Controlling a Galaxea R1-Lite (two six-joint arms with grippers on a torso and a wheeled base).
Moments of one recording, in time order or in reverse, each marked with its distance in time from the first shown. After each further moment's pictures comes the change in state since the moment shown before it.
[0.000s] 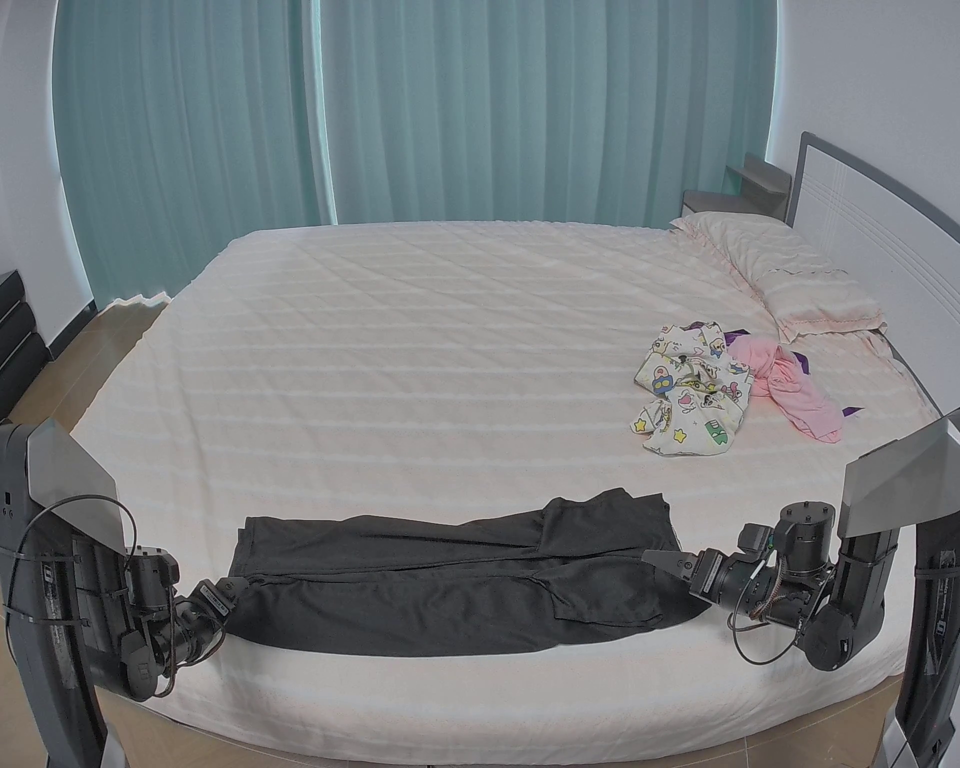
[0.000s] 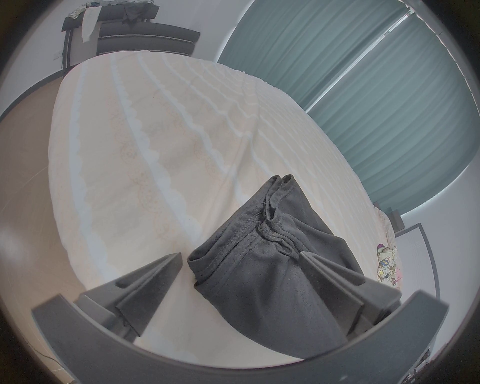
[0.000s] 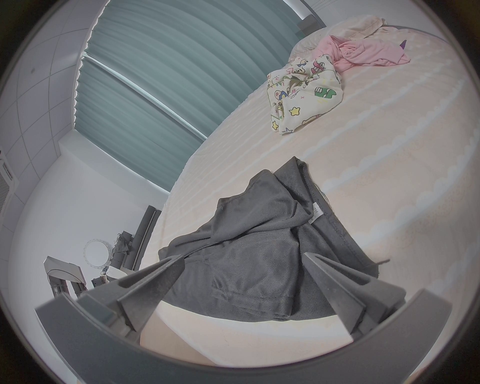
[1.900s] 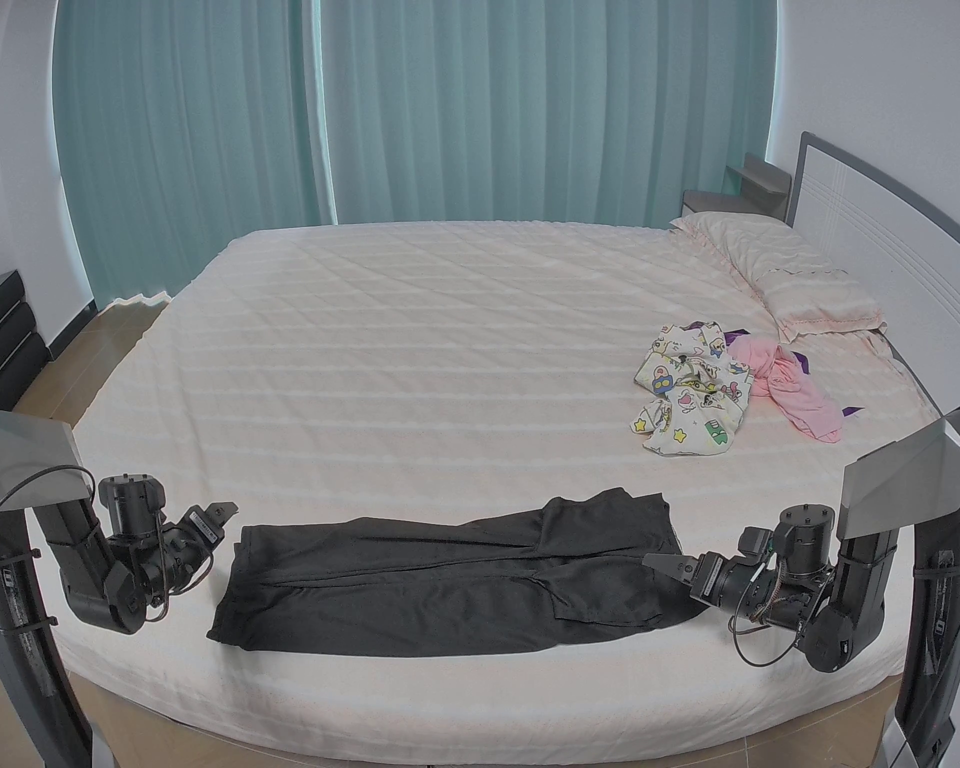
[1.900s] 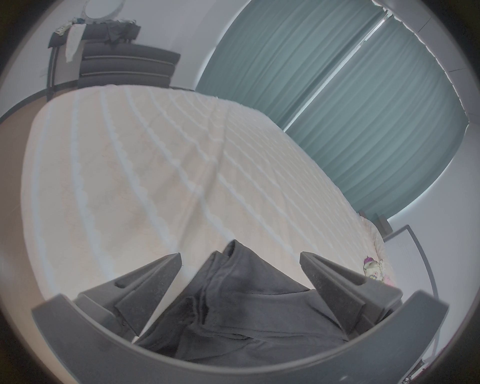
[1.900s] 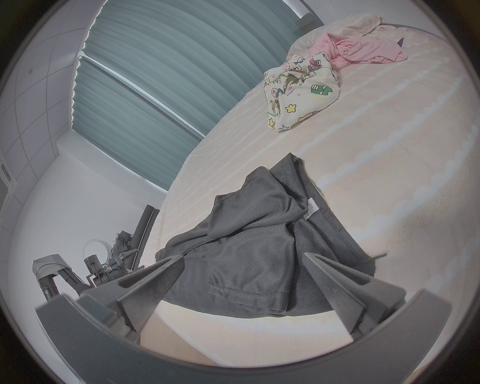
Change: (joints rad) left arm 0.032 -0.193 -0.308 0.345 -0.022 0.077; right arm -0.003 0.008 0.008 0.000 -0.001 0.000
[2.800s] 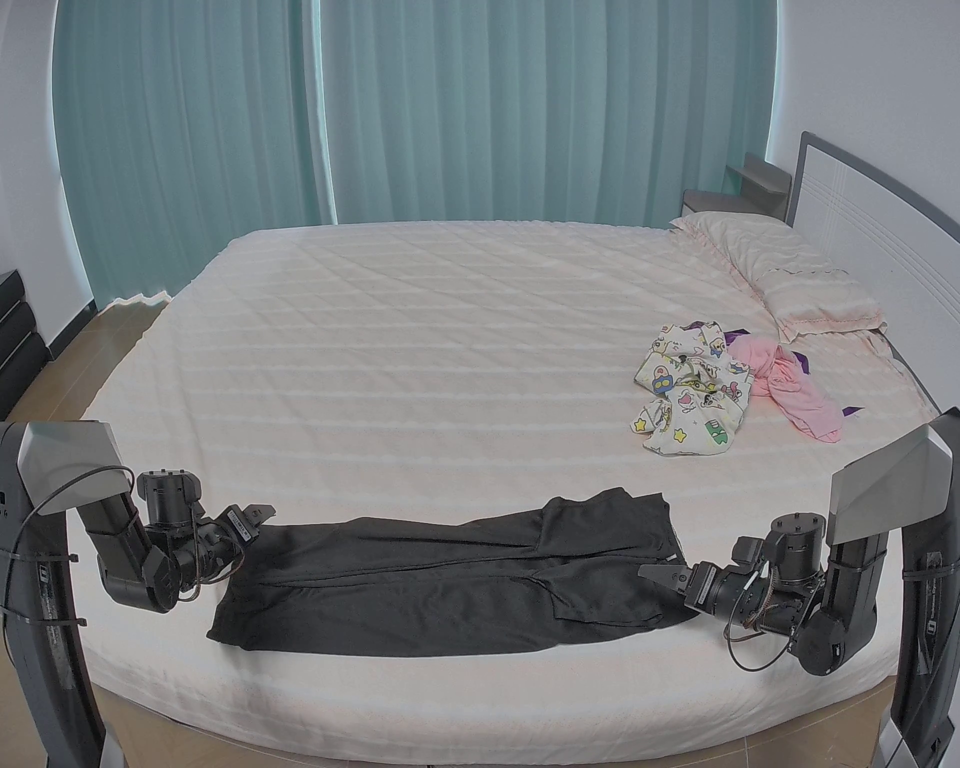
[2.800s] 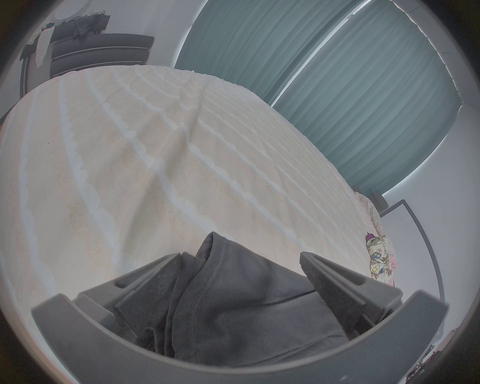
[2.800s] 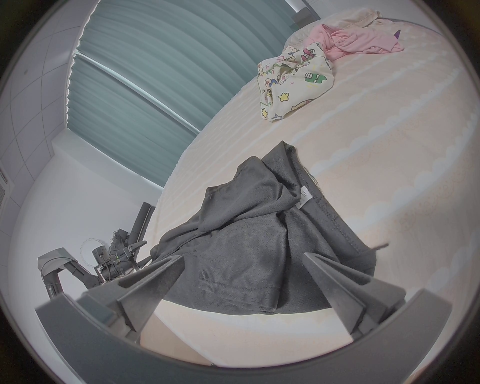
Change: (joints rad) left arm -0.029 0.169 -0.236 0.114 -0.096 0.083; right arm 0.002 0.051 -0.012 0.000 0.001 -0.002
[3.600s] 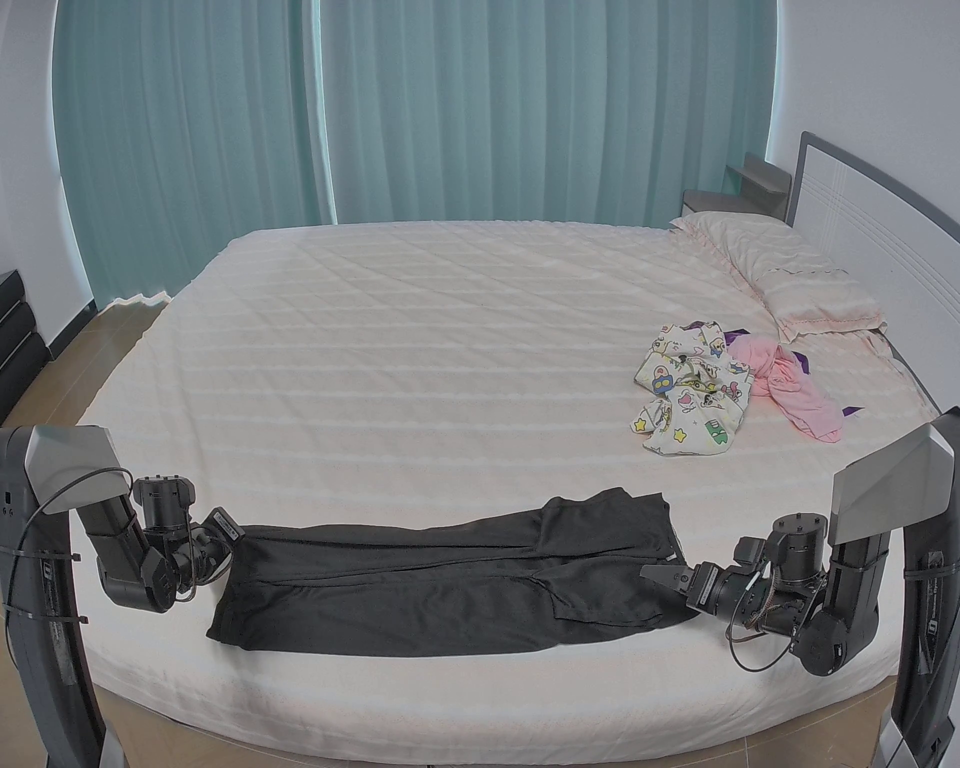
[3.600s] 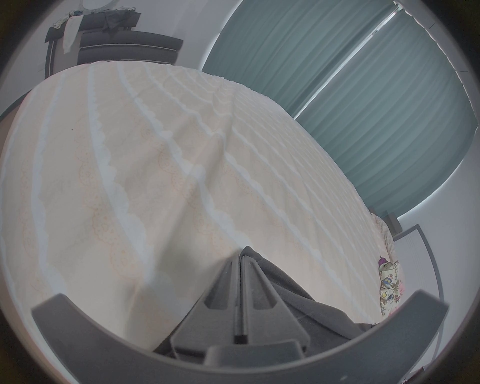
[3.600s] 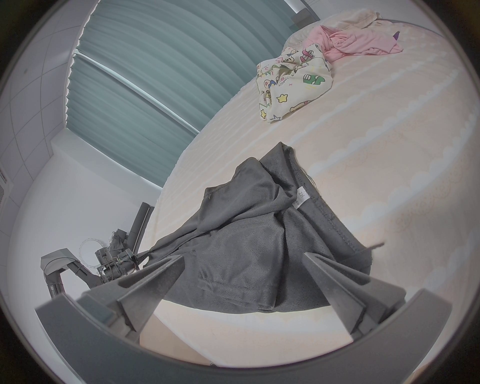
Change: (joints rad) left arm 0.041 0.045 -0.026 -0.002 0.084 -0.088; right arm -0.002 -0.006 0.009 0.000 -0.005 -0.004
